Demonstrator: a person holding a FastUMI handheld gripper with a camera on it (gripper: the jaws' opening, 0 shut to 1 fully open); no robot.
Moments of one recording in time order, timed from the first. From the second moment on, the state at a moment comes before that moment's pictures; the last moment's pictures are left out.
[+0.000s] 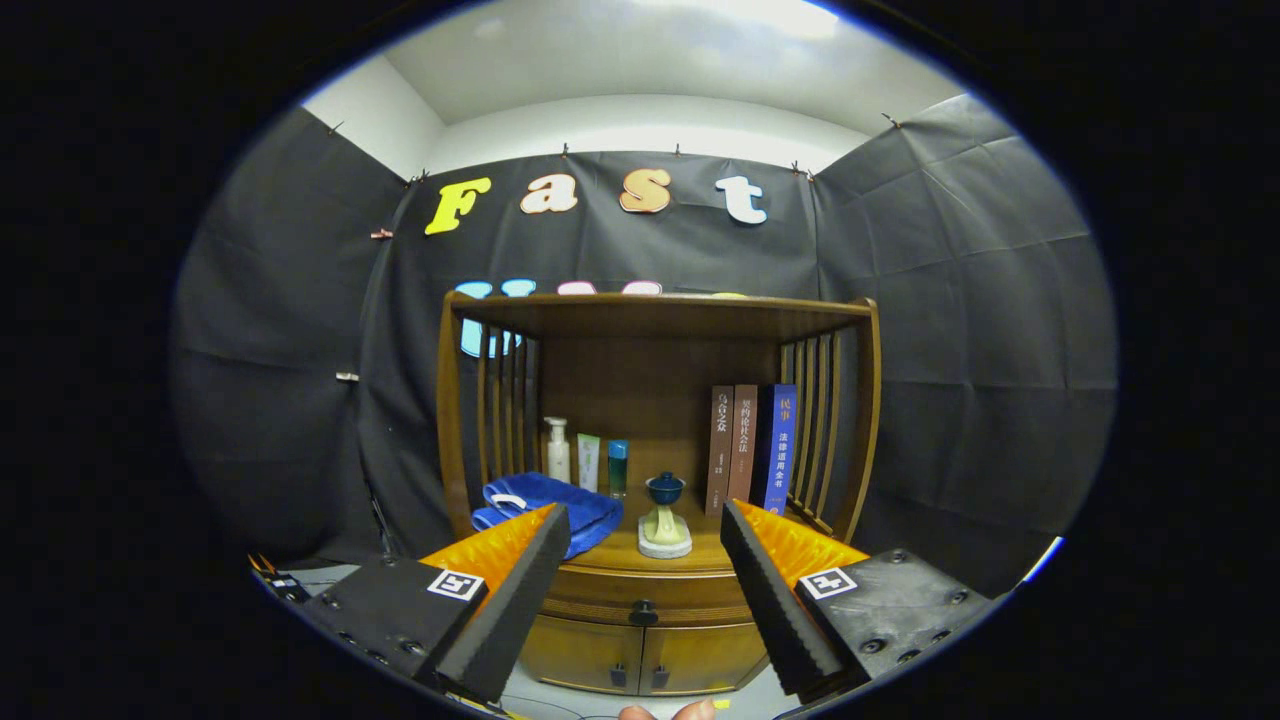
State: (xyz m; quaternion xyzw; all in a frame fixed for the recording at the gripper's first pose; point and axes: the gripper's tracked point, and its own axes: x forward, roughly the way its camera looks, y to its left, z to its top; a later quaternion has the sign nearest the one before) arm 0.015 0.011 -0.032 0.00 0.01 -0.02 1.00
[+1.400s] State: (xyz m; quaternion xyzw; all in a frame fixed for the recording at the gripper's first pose) arm 0.003 0.000 -0.036 0.01 0.04 -0.04 1.00
